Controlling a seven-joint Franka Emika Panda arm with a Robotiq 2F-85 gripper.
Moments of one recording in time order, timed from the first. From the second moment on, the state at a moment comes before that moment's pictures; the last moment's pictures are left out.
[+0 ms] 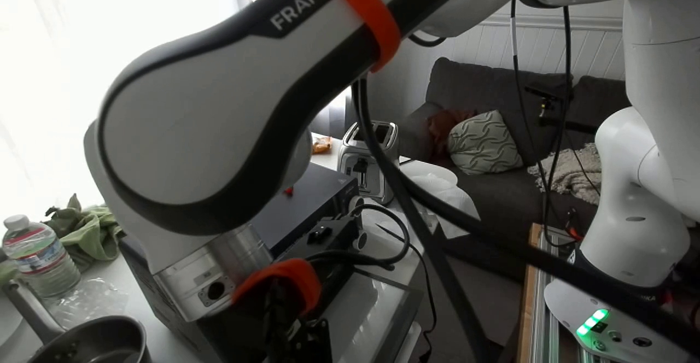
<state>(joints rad) 0.49 0.46 0.35 -1.78 0.36 1.76 0.48</state>
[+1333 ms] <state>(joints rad) 0.49 0.25 0.32 -2.09 0.29 2.03 0.68</state>
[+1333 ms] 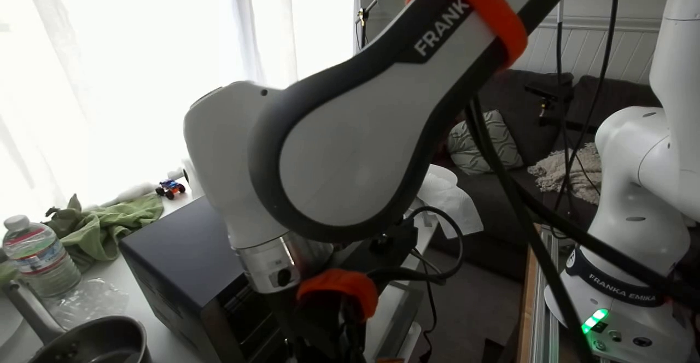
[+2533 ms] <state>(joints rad) 0.46 0.14 0.30 -2.24 -0.18 2.31 0.99</state>
